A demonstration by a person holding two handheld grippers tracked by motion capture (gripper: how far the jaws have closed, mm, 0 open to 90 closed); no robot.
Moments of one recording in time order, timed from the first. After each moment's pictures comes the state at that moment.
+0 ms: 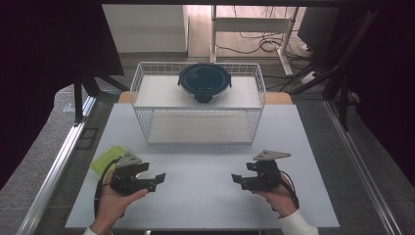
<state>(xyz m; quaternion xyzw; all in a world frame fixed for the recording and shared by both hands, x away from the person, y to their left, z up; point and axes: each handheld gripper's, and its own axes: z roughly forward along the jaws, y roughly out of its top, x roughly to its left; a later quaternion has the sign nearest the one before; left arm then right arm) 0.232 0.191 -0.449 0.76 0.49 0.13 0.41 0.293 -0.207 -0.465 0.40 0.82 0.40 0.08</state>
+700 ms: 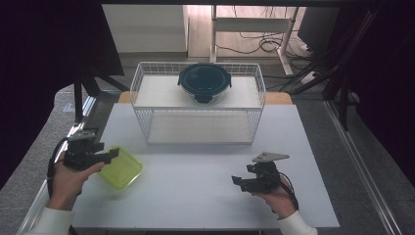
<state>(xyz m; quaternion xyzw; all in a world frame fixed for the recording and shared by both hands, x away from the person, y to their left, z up) 0.273 0.307 -0.432 0.72 0.57 0.19 0.34 0.292 -0.206 -0.471 0.40 0.82 0.39 0.08</state>
